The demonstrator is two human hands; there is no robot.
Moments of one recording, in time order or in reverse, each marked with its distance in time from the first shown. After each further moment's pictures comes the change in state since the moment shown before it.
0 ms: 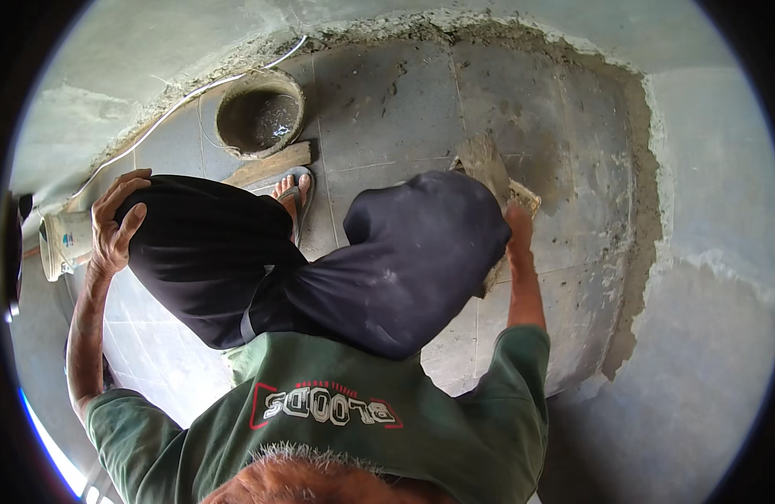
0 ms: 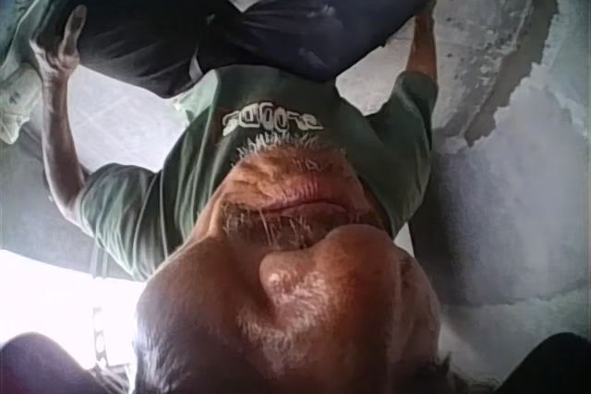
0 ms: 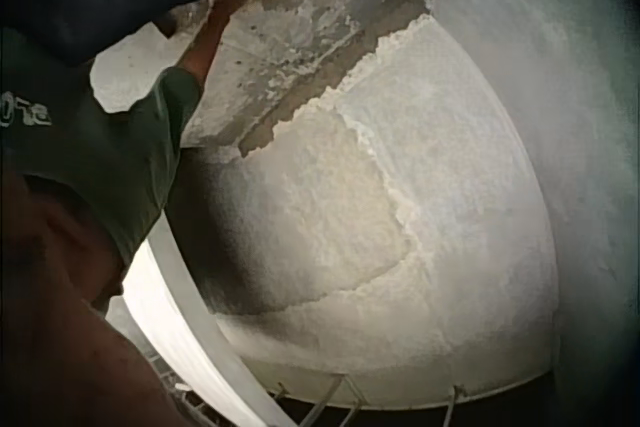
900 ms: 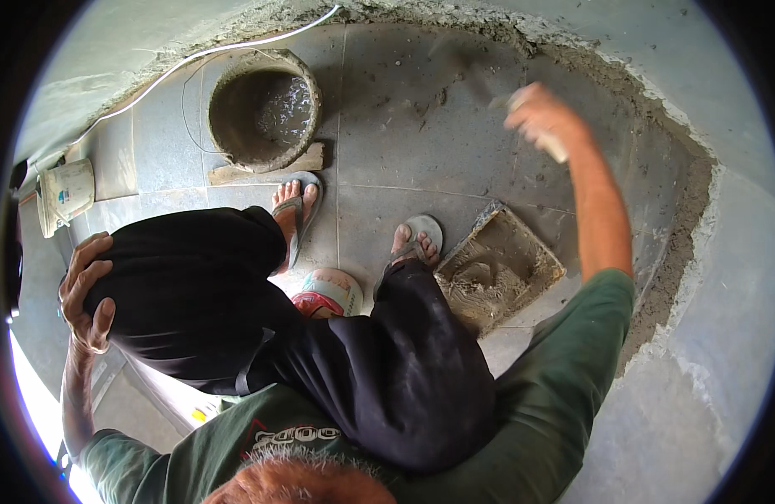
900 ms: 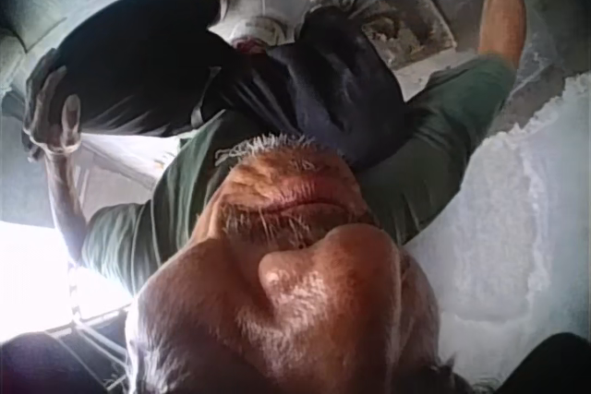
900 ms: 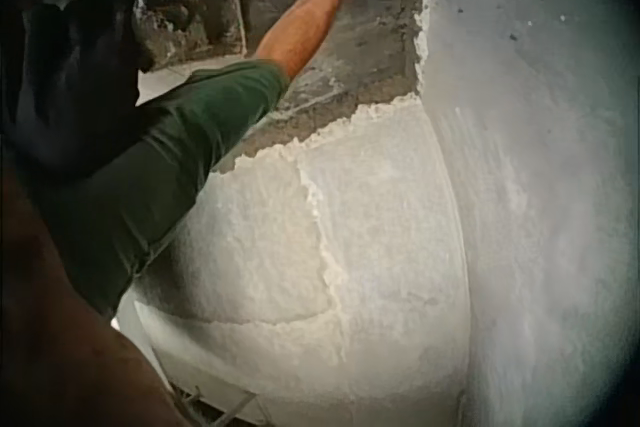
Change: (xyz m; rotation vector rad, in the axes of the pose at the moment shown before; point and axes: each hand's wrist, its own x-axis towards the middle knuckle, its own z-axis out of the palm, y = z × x) left_hand 0.029 -0.011 0.002 0.084 -0.120 -0.075; right_hand 0.344 -0.165 0.003 0.145 -0.770 0.308
